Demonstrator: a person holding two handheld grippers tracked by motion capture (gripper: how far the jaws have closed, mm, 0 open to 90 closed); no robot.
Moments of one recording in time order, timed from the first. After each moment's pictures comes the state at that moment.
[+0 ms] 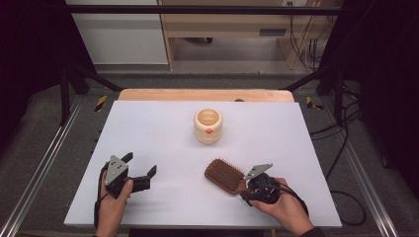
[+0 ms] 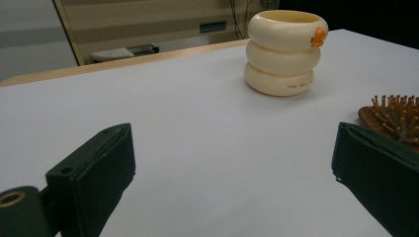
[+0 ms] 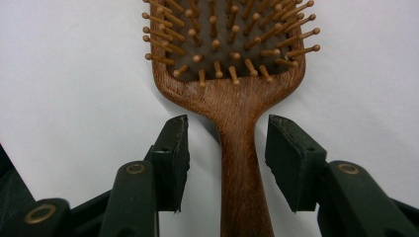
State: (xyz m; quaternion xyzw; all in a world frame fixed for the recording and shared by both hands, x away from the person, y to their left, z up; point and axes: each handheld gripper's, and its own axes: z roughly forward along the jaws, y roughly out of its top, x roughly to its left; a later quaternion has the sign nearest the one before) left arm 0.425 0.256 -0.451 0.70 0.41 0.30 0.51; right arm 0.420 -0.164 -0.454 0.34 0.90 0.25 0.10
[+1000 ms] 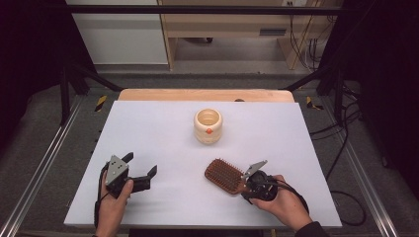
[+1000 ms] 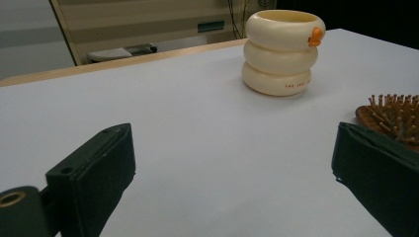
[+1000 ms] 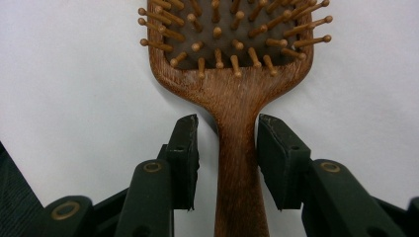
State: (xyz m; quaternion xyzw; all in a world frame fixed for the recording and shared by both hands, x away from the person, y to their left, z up) left arm 0.425 0.256 -0.451 0.70 0.40 0.30 0.51; right arm 0.428 -0.159 -0.452 0.33 0.92 0.21 0.08
